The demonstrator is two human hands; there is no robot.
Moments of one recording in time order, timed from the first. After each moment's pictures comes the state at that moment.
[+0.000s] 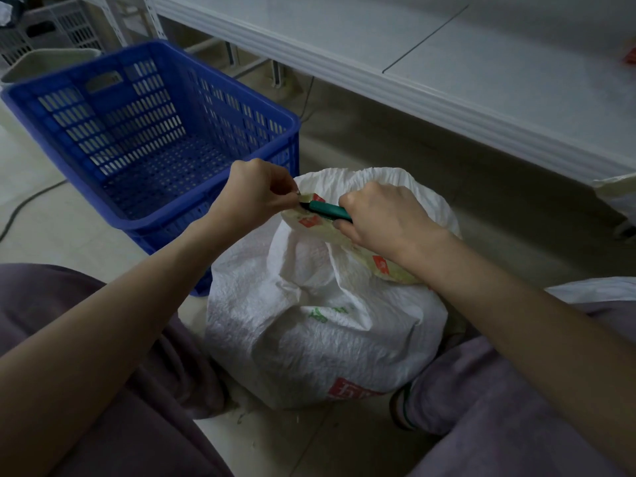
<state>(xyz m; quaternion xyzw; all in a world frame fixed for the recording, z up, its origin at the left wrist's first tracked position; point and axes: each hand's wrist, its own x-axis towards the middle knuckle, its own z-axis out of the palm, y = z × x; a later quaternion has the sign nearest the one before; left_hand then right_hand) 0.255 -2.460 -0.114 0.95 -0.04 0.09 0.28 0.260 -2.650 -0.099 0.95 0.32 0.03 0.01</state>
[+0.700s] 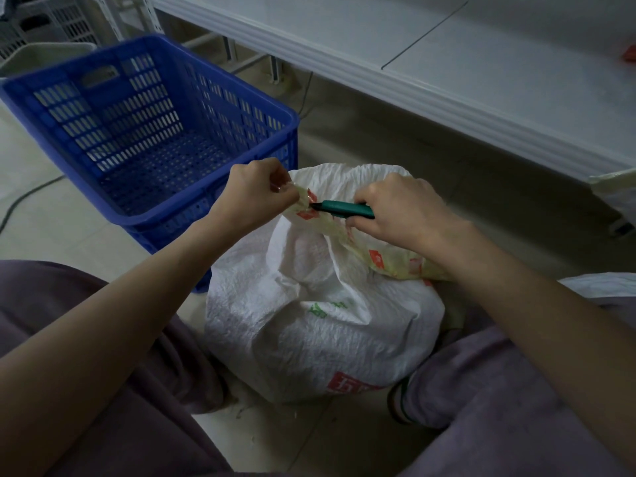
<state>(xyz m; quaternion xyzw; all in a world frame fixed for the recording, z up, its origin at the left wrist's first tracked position) 0.252 -2.464 -0.122 0.95 -0.01 0.11 0.30 0.270 -2.670 -0.099 0.95 0.31 0.02 0.00</state>
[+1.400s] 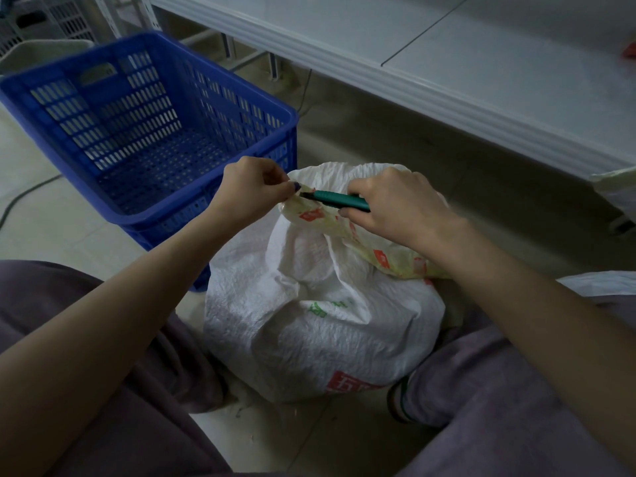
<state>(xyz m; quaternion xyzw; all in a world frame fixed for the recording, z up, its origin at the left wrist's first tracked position) 0.258 -2.461 -0.122 0.93 0.04 0.07 0.36 0.271 -2.666 -0.099 0.95 0.32 0.05 -0.02</state>
